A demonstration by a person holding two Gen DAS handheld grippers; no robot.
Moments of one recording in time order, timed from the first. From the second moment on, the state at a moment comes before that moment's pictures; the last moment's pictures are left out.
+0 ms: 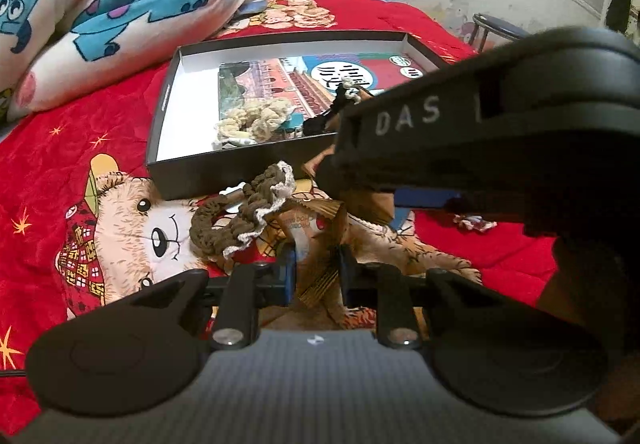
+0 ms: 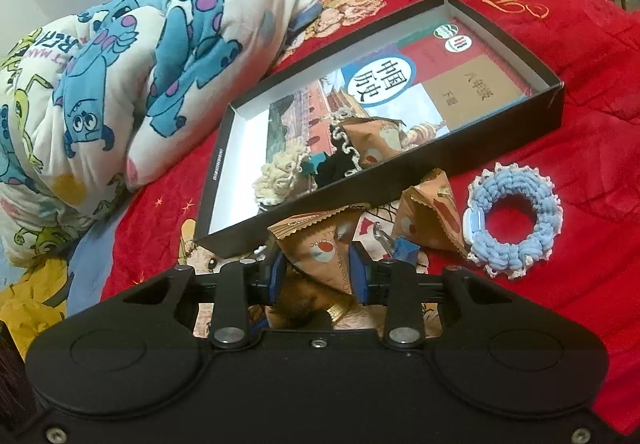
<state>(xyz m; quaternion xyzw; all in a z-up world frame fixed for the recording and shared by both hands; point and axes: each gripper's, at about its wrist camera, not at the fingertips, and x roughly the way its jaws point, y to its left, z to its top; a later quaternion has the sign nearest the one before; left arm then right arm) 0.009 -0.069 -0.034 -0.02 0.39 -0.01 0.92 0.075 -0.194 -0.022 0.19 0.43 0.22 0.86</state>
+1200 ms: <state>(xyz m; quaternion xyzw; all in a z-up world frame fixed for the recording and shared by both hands) -0.005 -0.064 -0.016 -0.07 0.33 -0.06 0.94 0.069 -0.215 0.003 0.24 0.37 0.23 0.87</state>
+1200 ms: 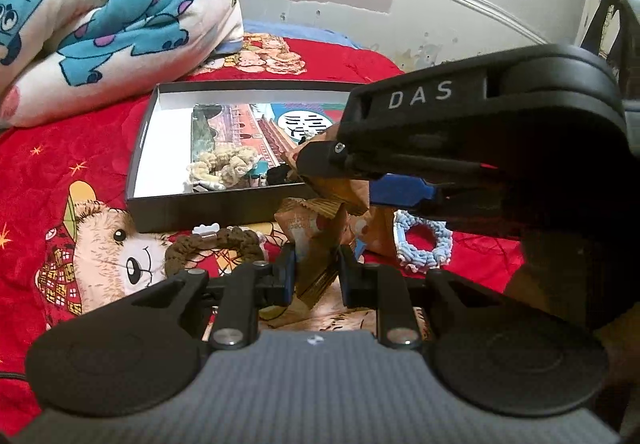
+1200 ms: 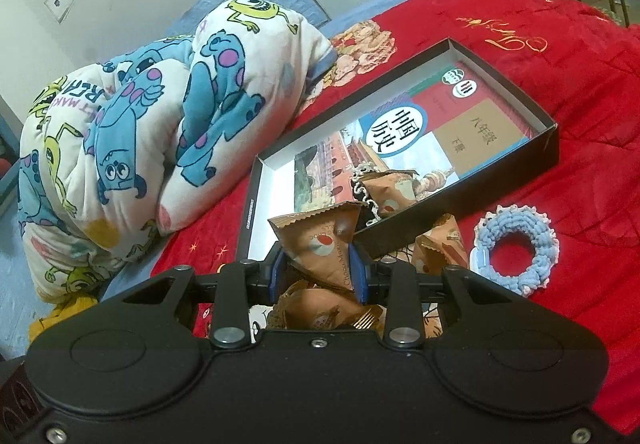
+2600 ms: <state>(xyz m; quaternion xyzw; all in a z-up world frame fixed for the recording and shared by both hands) -0.009 -0.057 0.004 -0.08 0.29 -0.05 0.95 0.083 -0.243 0.029 0.28 0.30 0.24 0.88</state>
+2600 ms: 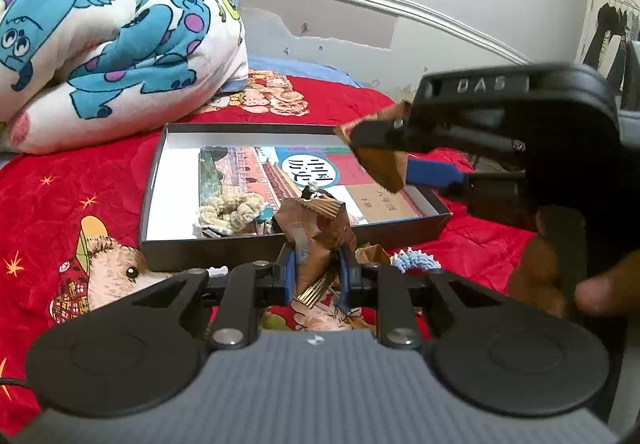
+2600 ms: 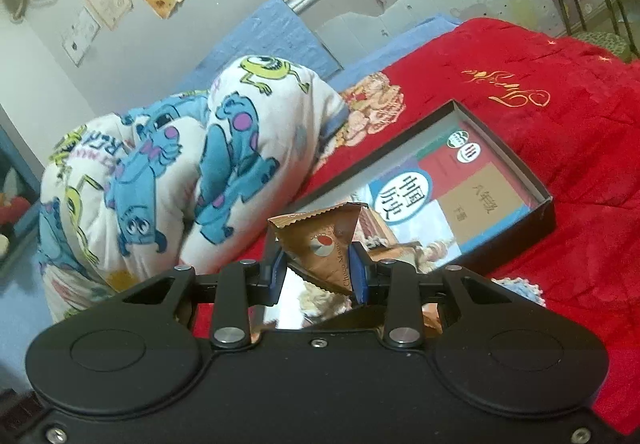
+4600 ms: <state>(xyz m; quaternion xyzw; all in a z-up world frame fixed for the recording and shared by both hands) 0.134 -0.100 0.005 -0.04 0.36 -0.03 0.93 0.172 -0.288 -0.014 0.23 0.40 0.11 0.88</state>
